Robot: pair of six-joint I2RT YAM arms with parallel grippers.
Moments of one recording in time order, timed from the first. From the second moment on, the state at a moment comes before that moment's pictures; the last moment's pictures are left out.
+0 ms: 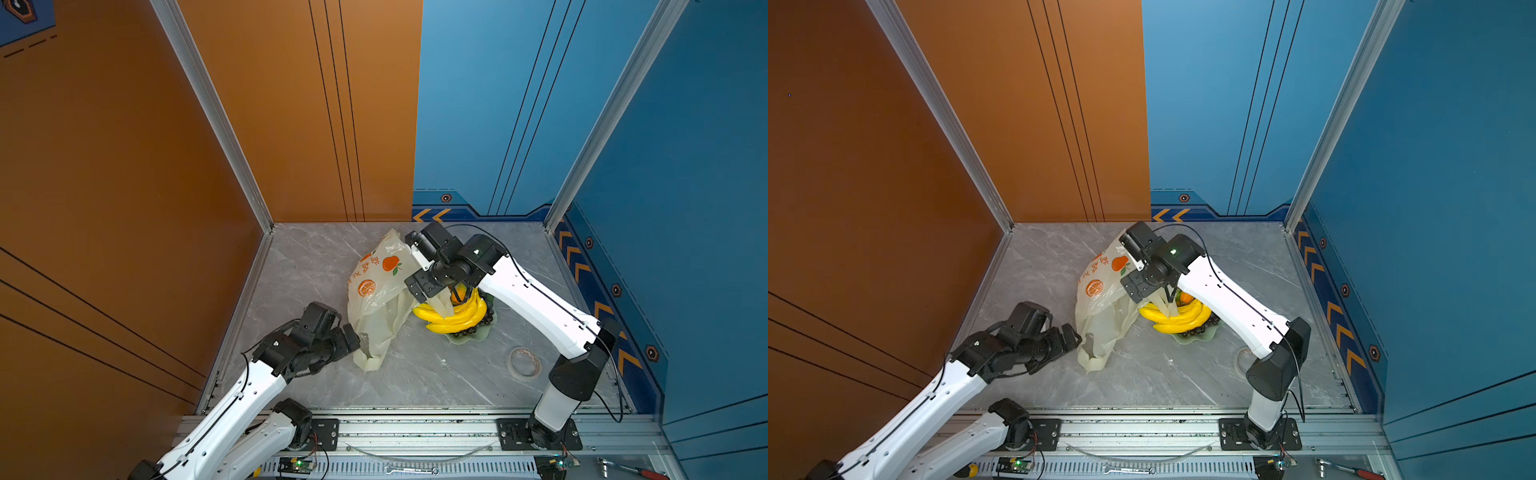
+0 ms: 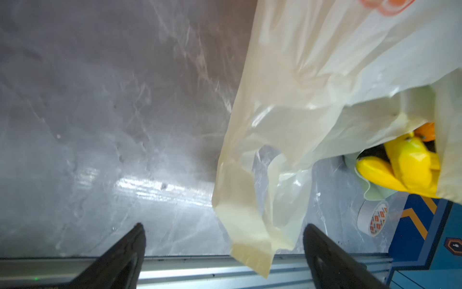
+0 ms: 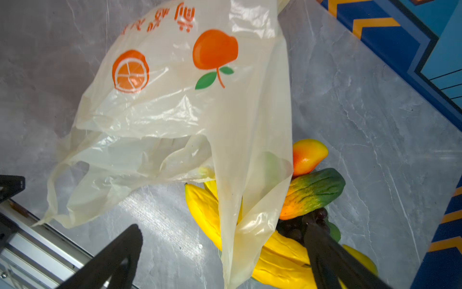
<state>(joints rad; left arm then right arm) -0.52 0.79 0.72 -0.99 0.07 -1.00 0.83 1.75 1.92 -1.25 0.20 0.10</state>
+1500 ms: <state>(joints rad) -0.66 0.88 0.46 -0.51 -0.03 -1.39 0.88 1.77 1.78 -1.25 0.26 0.10</state>
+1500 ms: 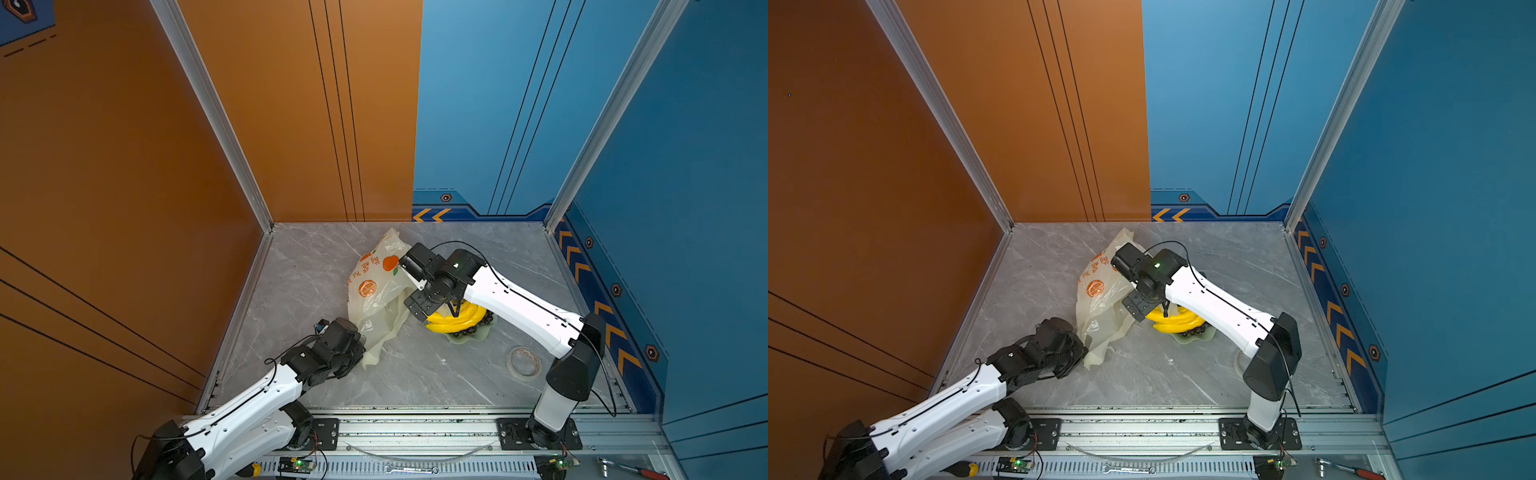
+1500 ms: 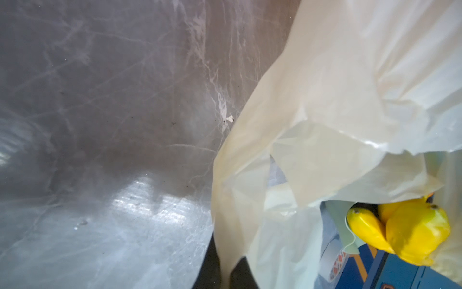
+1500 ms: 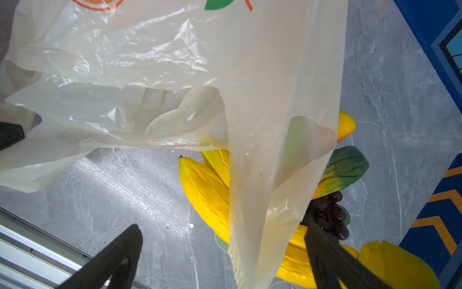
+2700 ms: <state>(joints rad) -0.61 1.01 0.86 -0.85 -0.07 -1.01 0.73 1.81 1.87 -1.15 0.12 0.20</state>
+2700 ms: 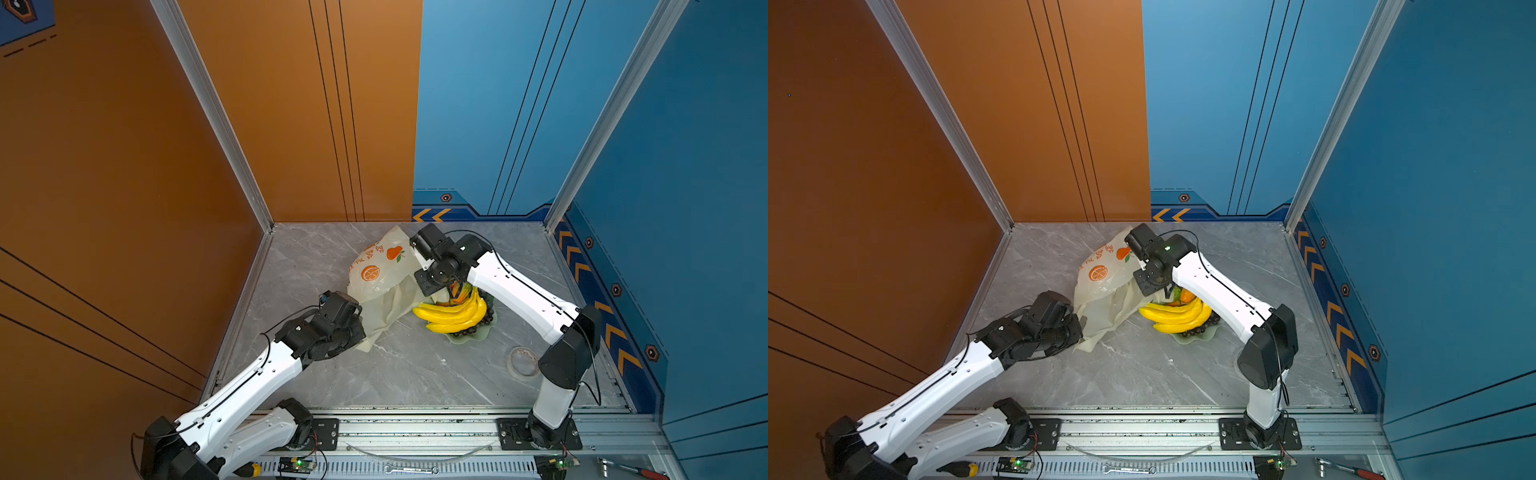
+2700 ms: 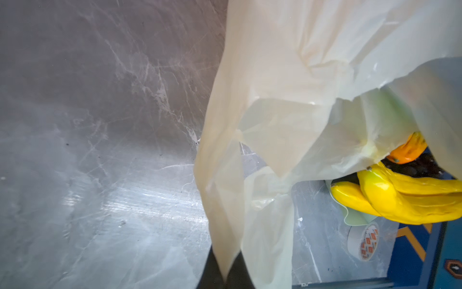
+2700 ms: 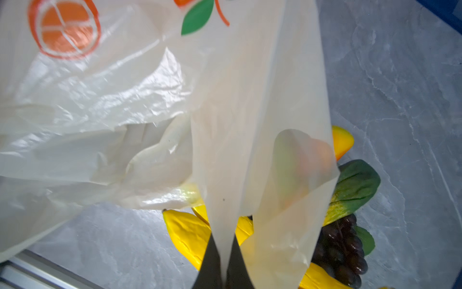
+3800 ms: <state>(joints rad) -0.89 1.45 2.05 -0.82 -0.60 -0.04 0.64 1.80 2.28 -0.55 -0.12 0.32</state>
